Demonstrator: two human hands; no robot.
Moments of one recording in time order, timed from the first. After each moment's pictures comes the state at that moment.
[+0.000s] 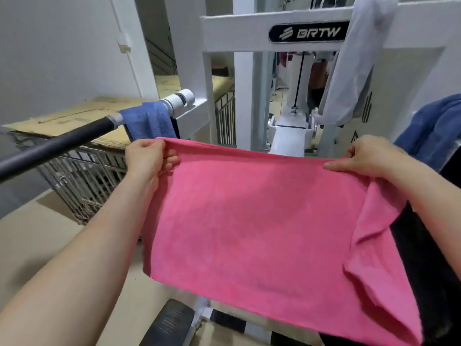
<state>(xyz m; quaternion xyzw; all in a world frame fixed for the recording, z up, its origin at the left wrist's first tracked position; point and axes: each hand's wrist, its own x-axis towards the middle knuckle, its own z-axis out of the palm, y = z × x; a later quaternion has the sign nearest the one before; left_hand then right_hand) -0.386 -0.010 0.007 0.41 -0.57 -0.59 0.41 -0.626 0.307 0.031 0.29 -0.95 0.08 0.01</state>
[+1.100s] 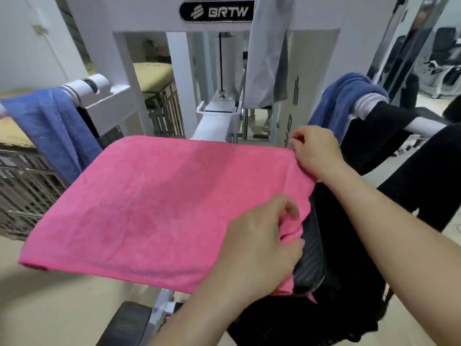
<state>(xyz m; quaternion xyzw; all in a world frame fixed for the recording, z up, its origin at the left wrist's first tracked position) -0.406 0.316 -0.017 0.06 -0.91 -0.36 0.18 -0.637 0.375 -0.009 0.25 -0.93 0.23 0.16</state>
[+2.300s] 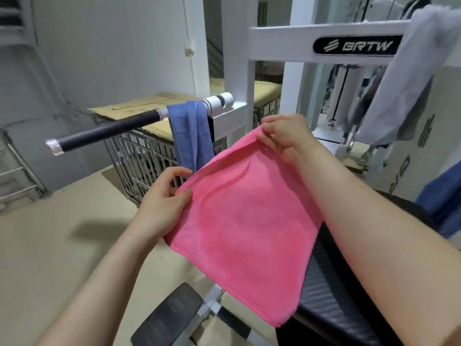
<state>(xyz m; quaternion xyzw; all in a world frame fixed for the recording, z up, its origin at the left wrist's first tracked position) -0.294 0.113 -0.012 0.39 -0.74 -0.41 0.35 -0.536 0.158 0.065 0.24 -0.60 0.70 -0.31</state>
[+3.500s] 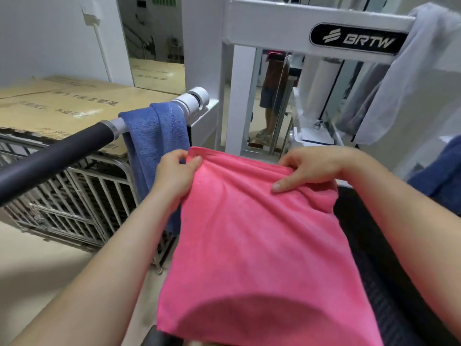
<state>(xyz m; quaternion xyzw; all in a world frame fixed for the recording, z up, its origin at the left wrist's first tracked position) -0.429 -0.096 -0.035 0.32 -0.76 -0.48 0.30 -0.571 0.120 0.060 0.47 -0.84 0.06 -0.27</state>
